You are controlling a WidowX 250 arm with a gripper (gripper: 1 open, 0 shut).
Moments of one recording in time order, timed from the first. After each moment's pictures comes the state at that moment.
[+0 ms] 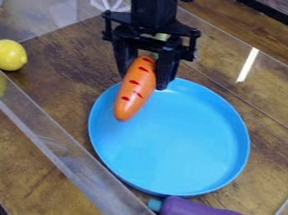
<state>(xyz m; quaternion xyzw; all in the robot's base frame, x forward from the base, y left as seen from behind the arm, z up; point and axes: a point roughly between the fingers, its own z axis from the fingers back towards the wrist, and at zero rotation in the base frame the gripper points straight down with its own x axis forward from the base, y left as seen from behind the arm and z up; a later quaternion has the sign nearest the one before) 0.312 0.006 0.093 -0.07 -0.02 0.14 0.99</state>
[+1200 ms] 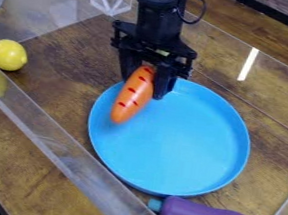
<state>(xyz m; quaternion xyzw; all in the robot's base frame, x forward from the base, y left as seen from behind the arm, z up) 0.334 0.016 0.068 -0.02 -0.05 0.07 1.00</state>
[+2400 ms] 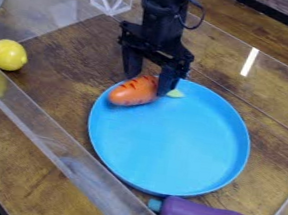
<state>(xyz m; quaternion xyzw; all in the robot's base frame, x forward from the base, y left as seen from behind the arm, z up) 0.359 0.034 0.051 0.00 -0.06 0.05 1.00</state>
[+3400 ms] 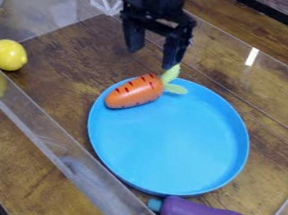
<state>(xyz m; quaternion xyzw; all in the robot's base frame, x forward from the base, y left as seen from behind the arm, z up) 0.370 0.048 0.087 -0.03 -0.08 0.04 1.00</state>
